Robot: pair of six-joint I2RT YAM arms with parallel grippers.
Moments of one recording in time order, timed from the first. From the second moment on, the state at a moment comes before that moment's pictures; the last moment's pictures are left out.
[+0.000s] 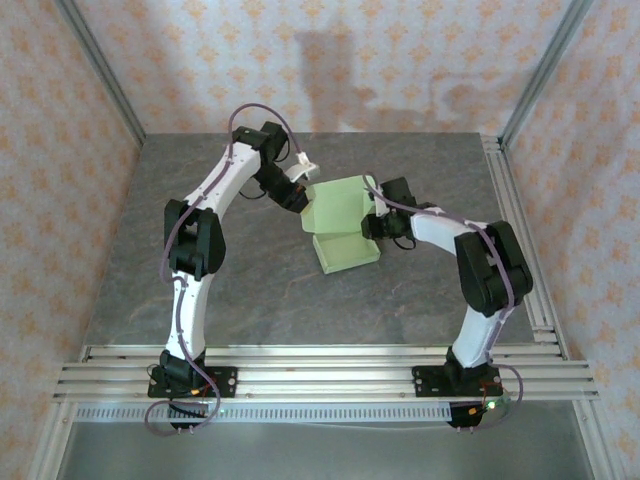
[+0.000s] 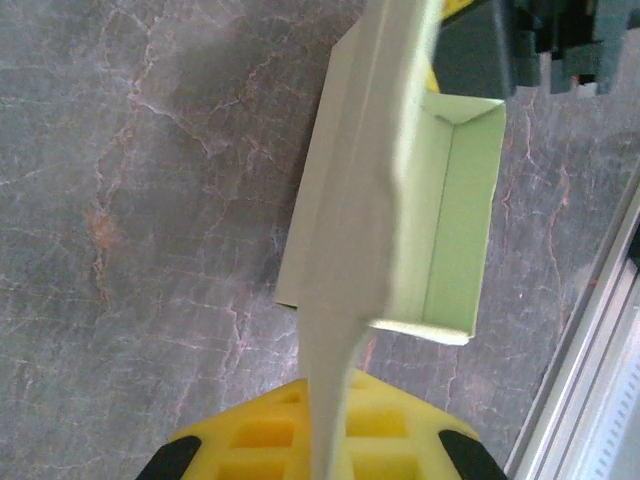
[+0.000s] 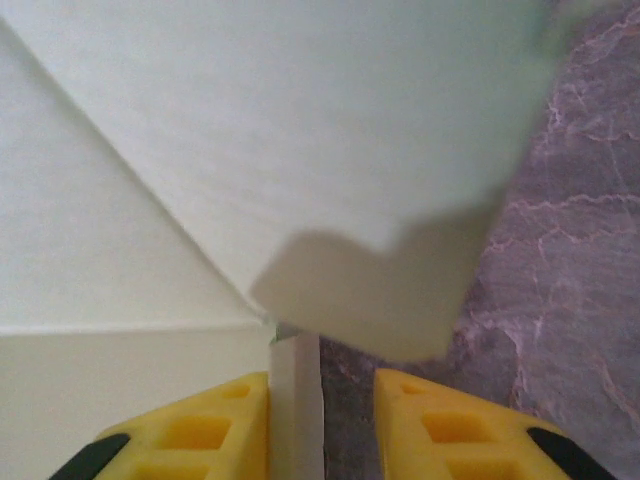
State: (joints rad) left arm -0.27 2.24 2.14 -1.38 0.63 0.46; right arm 0.35 1.81 1.10 -0.29 -0.19 0.18
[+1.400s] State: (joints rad) left arm -0.27 2.24 2.14 -1.38 0.64 0.46; right arm 0.43 1.75 1.02 -0.31 -0.08 0.20
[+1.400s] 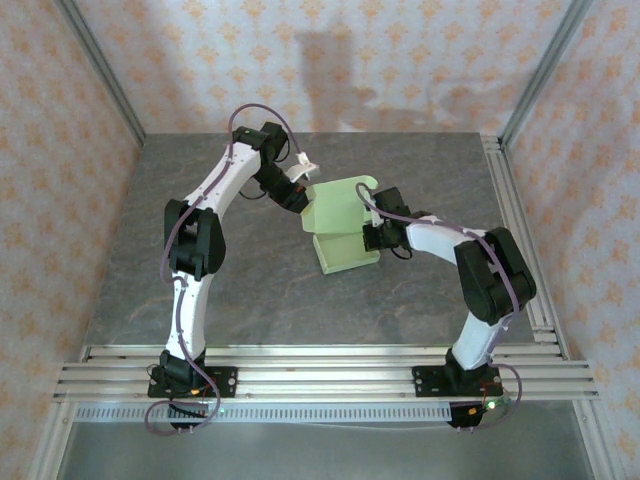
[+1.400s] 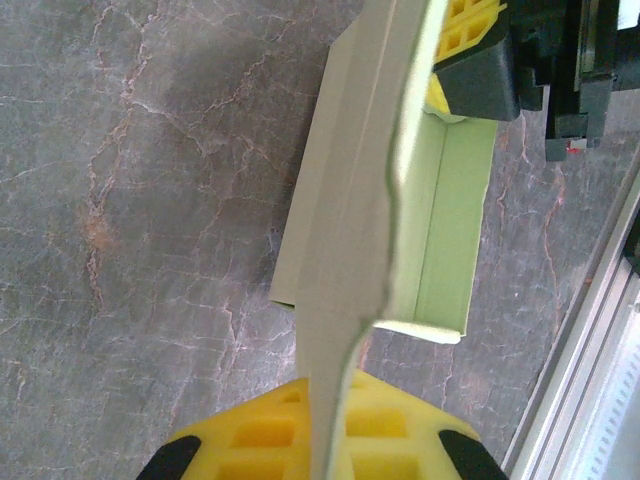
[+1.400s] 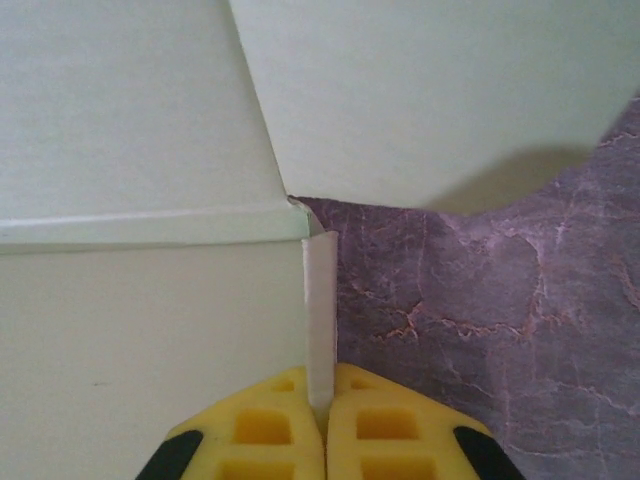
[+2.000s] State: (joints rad) left arm -0.27 2.24 2.14 -1.38 0.64 0.46; right arm 0.65 1.81 1.03 -0.29 0.43 0.29
